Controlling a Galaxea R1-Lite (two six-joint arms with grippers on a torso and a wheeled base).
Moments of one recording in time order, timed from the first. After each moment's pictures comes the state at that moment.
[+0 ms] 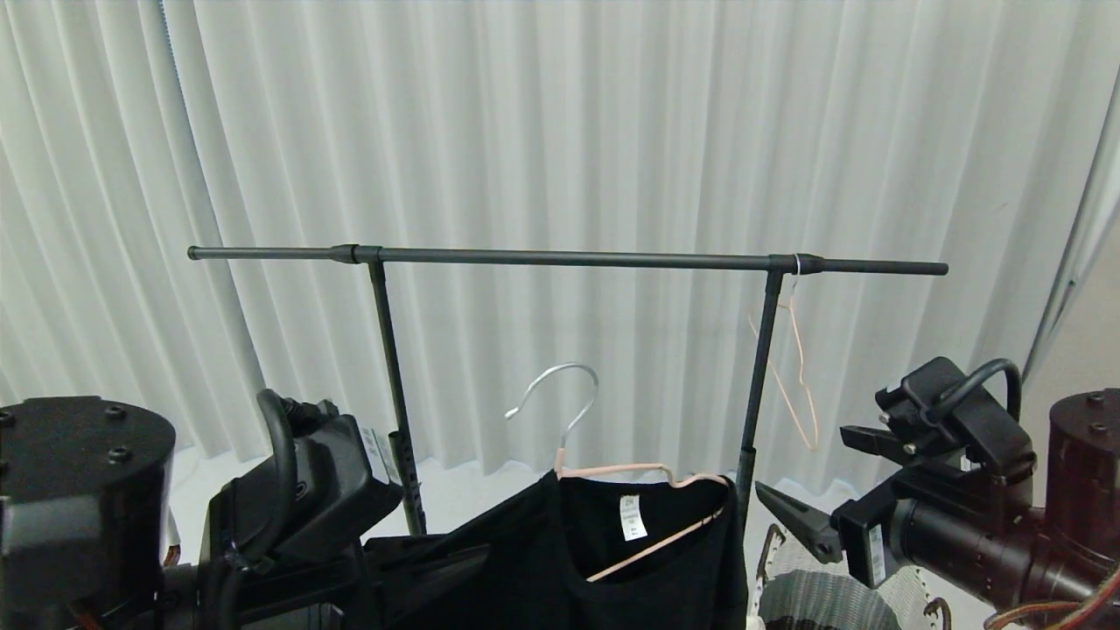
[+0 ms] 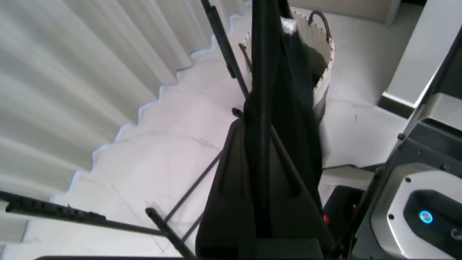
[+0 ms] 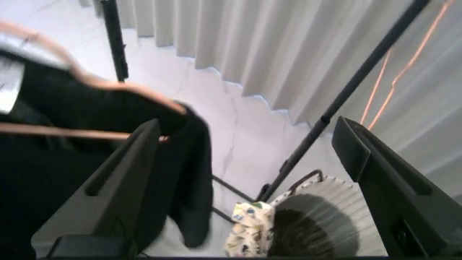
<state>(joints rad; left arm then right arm) -0.73 1.24 -0.52 -0.25 -0.18 0.25 0.85 1.38 -0.46 -0.57 -0.30 0.03</state>
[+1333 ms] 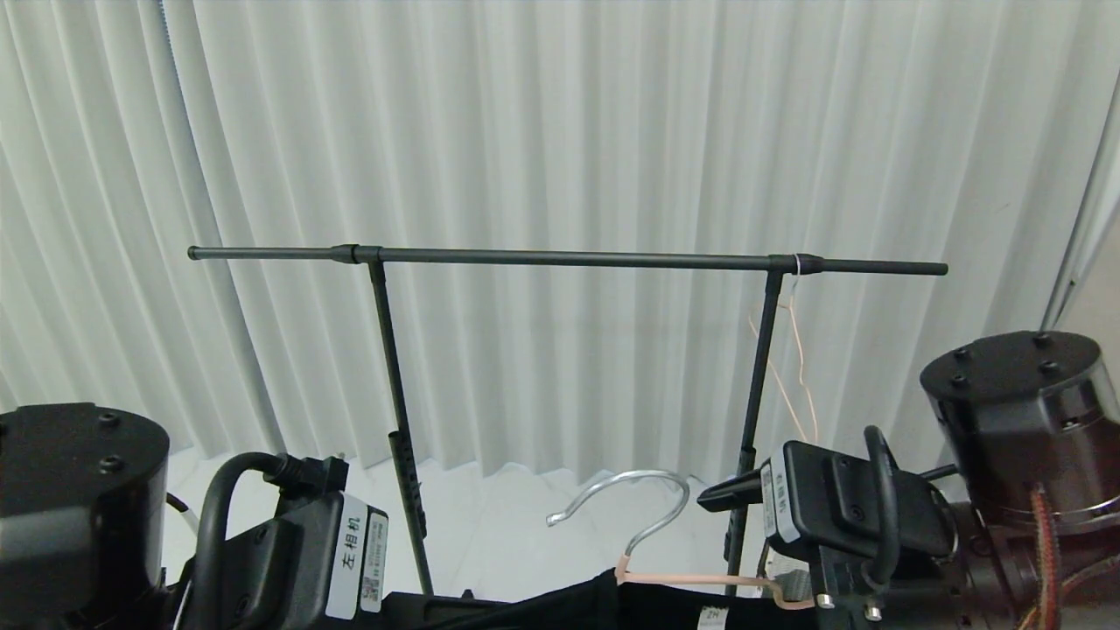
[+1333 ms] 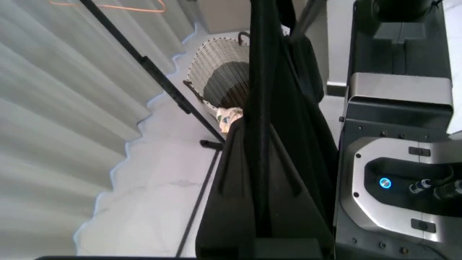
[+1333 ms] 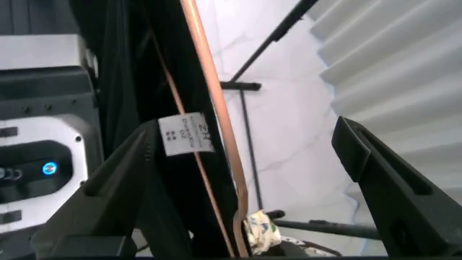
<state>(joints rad) -0.74 1.24 -0.50 -0.27 -0.48 0.45 0.94 1.46 -0.80 -0.04 0.27 -0.42</state>
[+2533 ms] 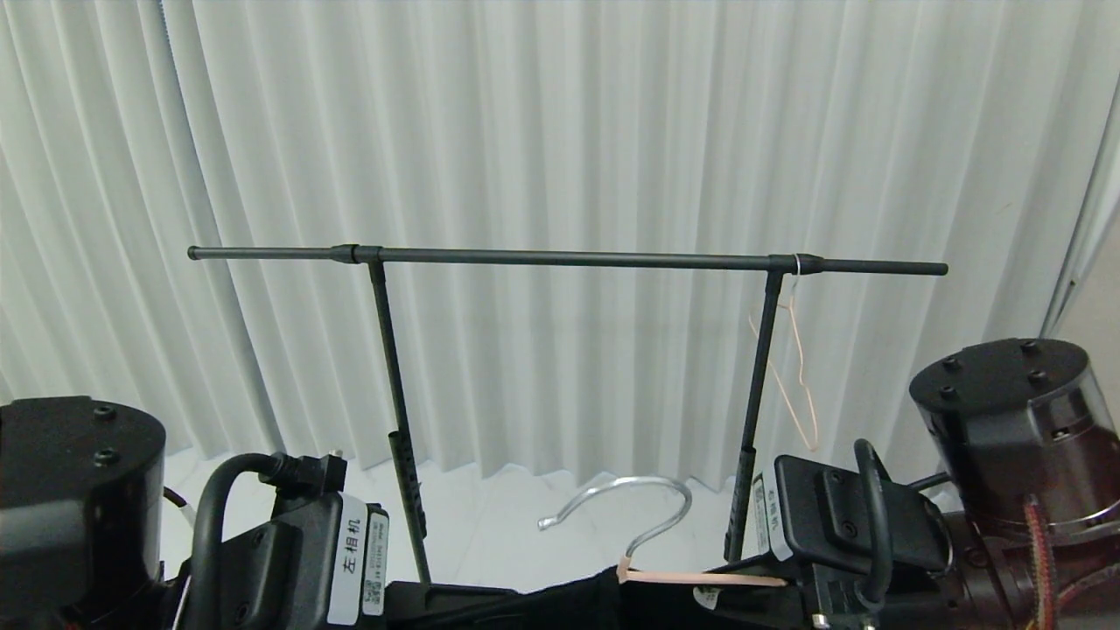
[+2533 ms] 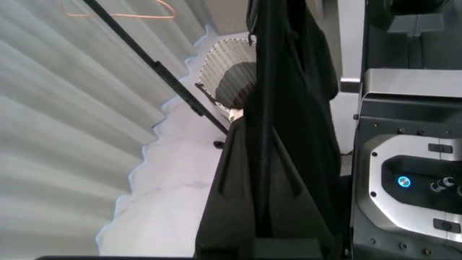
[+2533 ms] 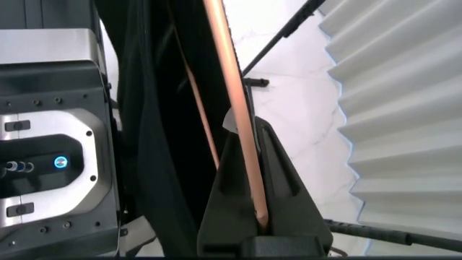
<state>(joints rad) -0.74 1.24 -0.51 -0.27 -0.45 0.49 0.96 1.46 -0.80 -0.02 0.27 -0.42</state>
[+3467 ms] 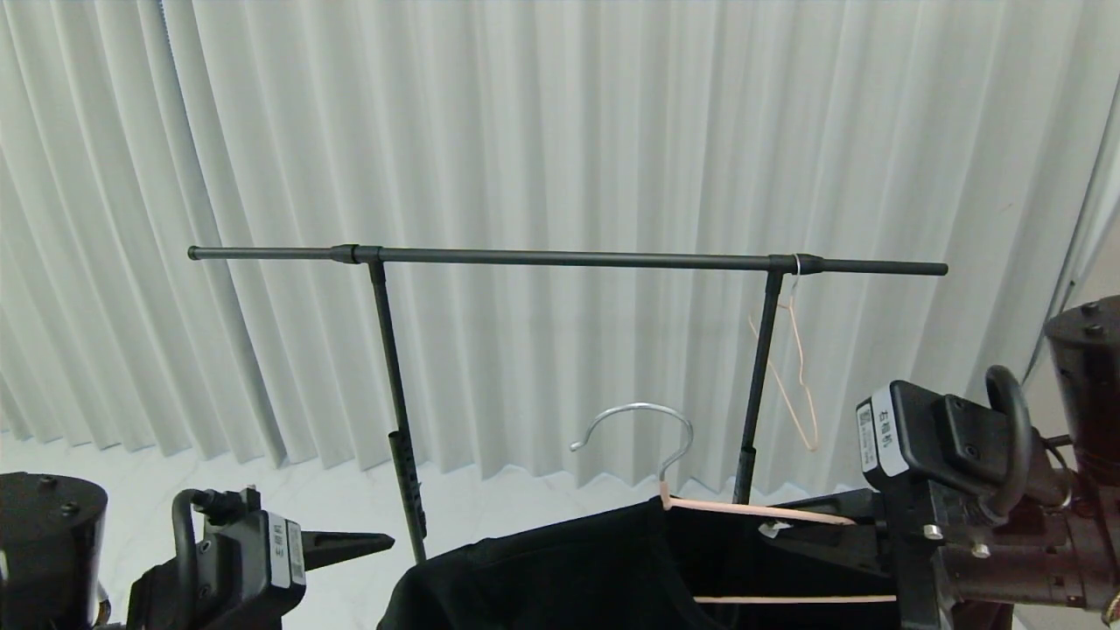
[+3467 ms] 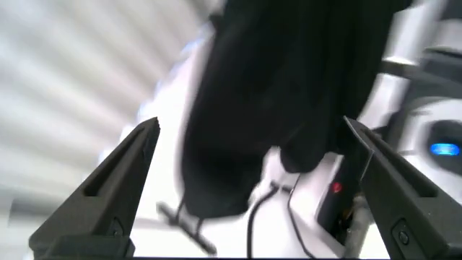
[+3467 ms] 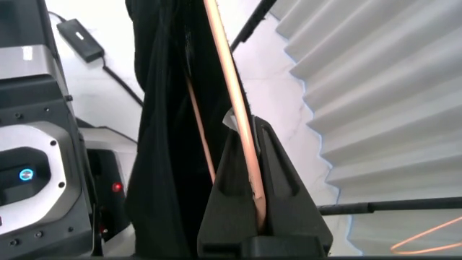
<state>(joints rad) -0.43 1.15 -0.29 -0.27 -0.45 0.48 0.84 1.33 -0.79 -0.01 0.26 -0.42</state>
